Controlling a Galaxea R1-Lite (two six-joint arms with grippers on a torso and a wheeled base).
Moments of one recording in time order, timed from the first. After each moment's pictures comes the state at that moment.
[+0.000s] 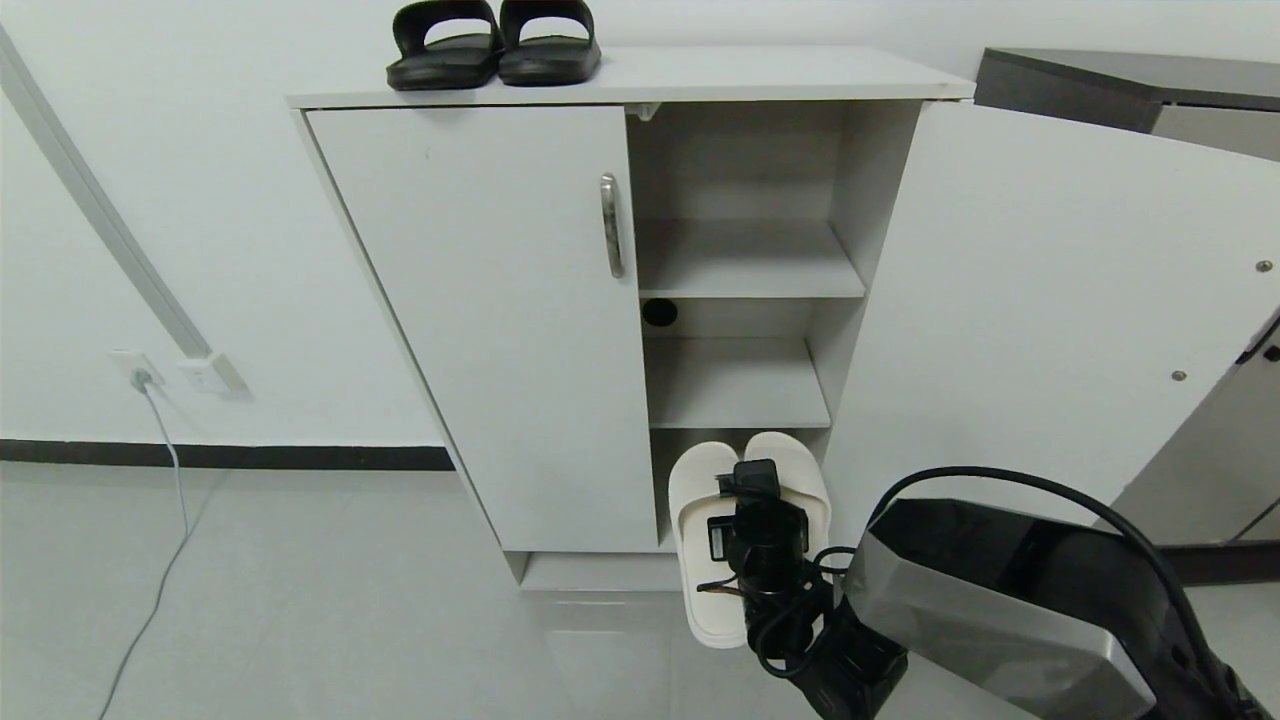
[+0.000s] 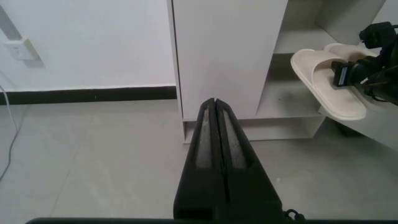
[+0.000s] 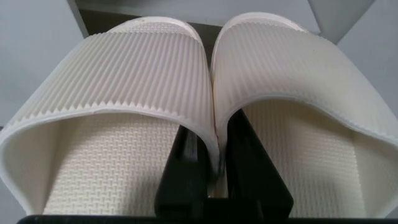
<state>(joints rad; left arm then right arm) 0.00 0.00 0.00 0.00 -0.01 0.02 0.76 2.57 -1.17 -1.29 -0.73 0.03</state>
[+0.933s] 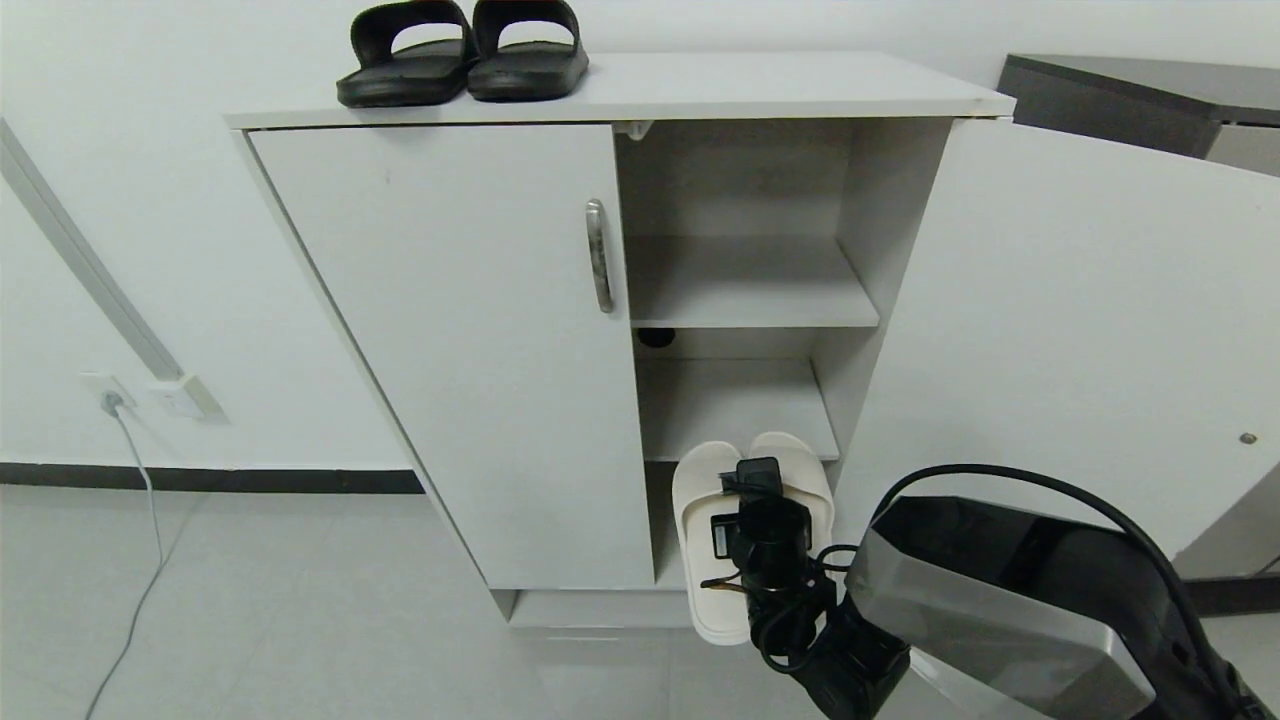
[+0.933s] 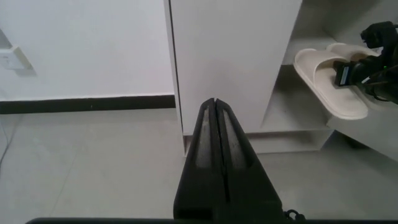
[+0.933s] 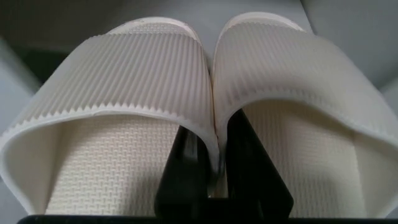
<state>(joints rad) 0.00 0.00 0.00 0.00 -0.01 0.02 0.75 2.57 -1.17 -1.29 -0.73 0.02</state>
